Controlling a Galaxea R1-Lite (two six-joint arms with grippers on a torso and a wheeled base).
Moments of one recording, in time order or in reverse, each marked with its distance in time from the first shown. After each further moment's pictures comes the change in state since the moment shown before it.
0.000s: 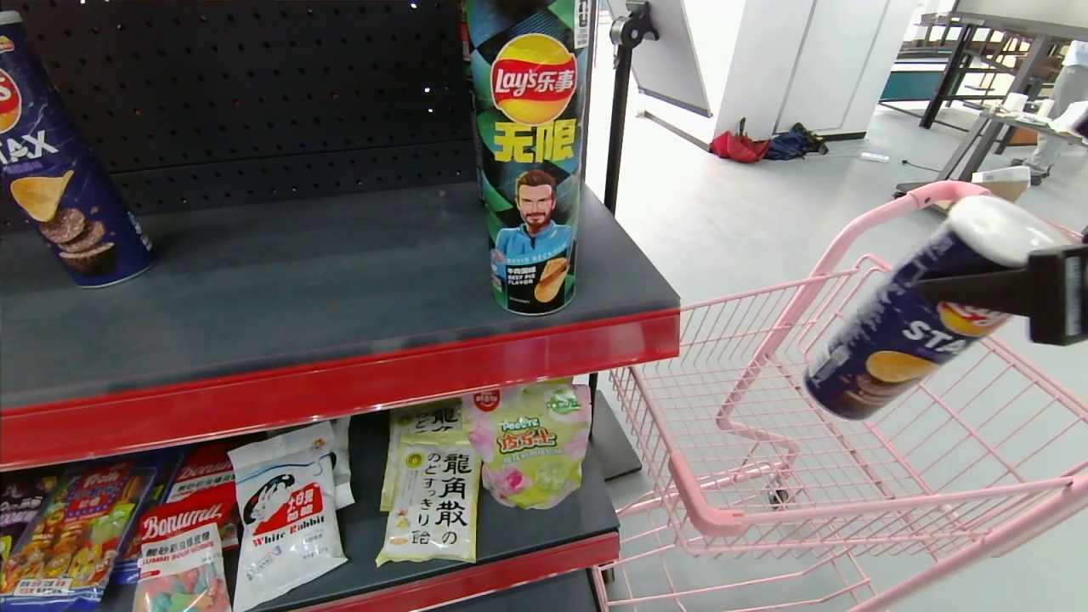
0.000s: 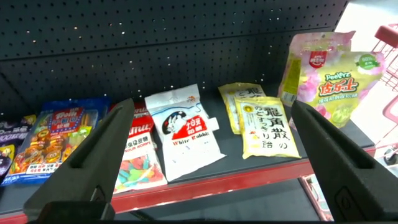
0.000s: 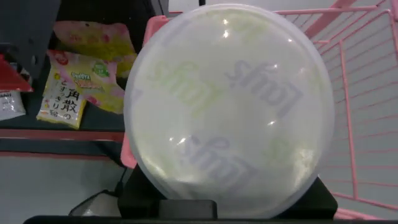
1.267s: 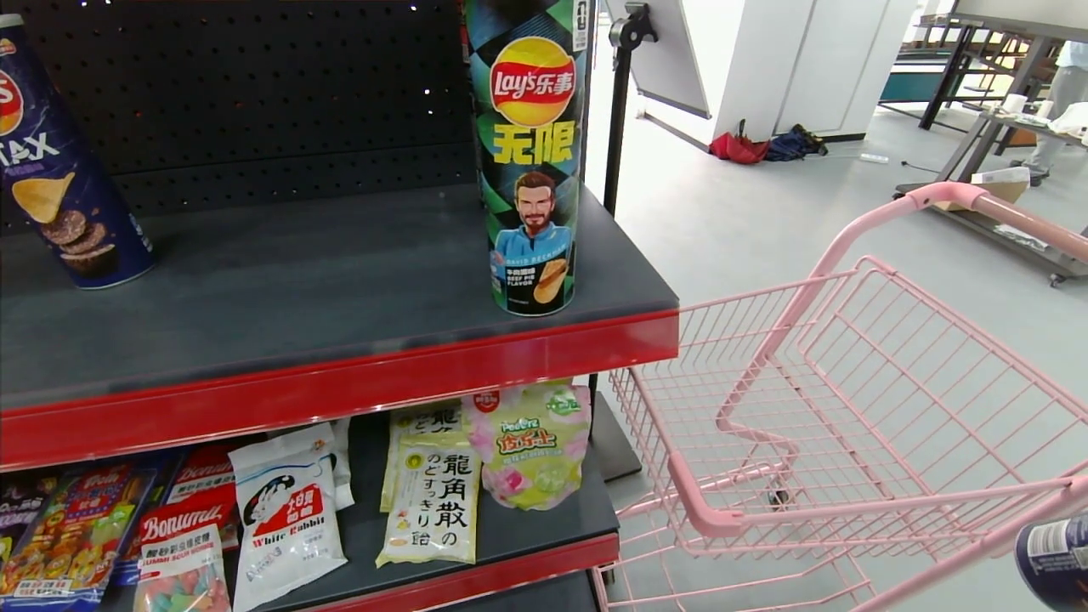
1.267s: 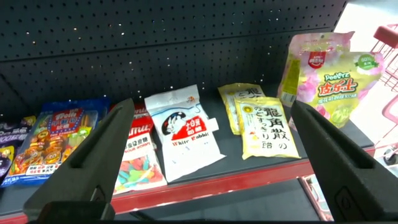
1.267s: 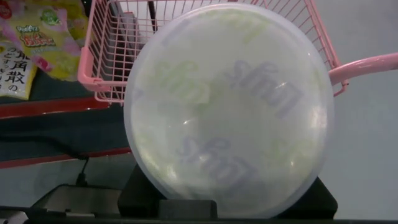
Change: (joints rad) left arm 0.000 0.000 0.000 0.000 -0.001 0.003; right arm -0.188 -0.697 0.370 0.216 -0.036 -0.088
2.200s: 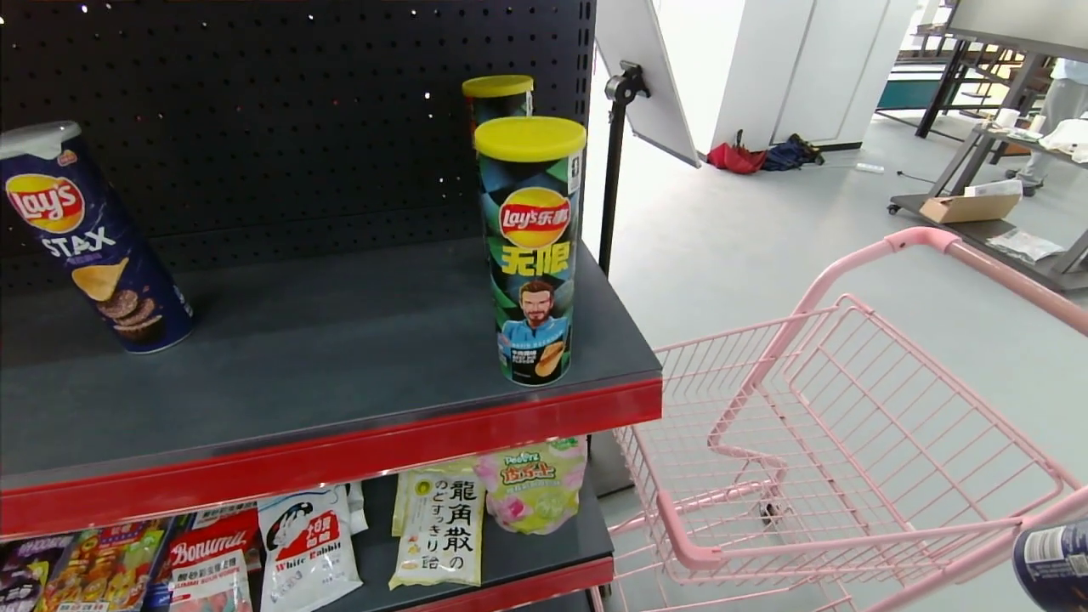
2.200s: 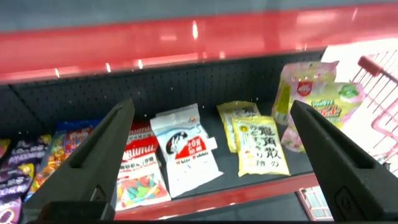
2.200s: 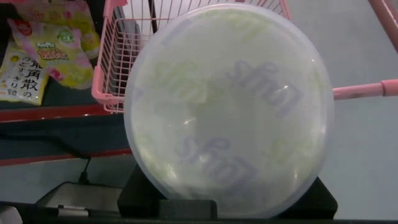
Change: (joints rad) left arm 0.000 0.000 0.000 0.000 0.000 0.000; right arm 0.004 -0.012 0.027 -0.012 0.001 -0.030
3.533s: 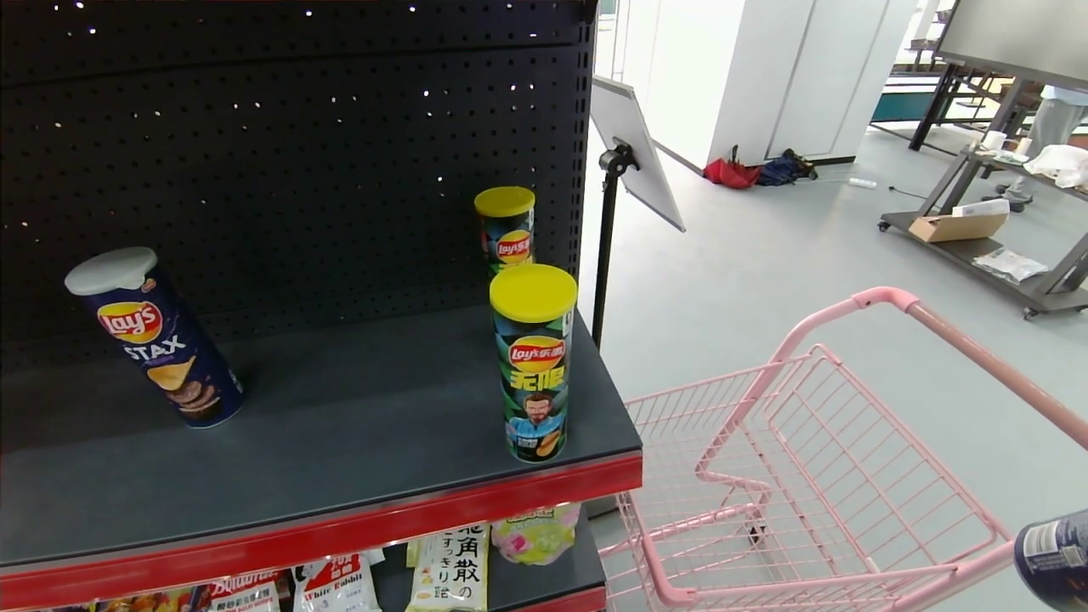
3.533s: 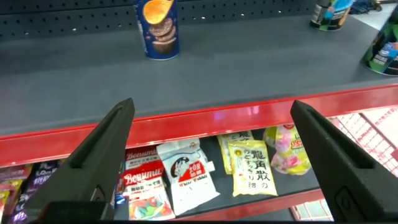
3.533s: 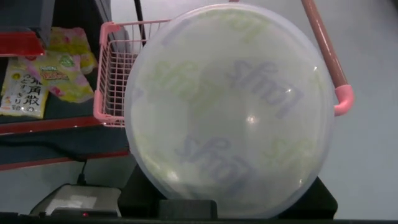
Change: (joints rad) left arm 0.000 0.000 0.000 0.000 0.000 0.000; right arm -0.006 0.037 0.047 -0.067 -0.050 -0.023
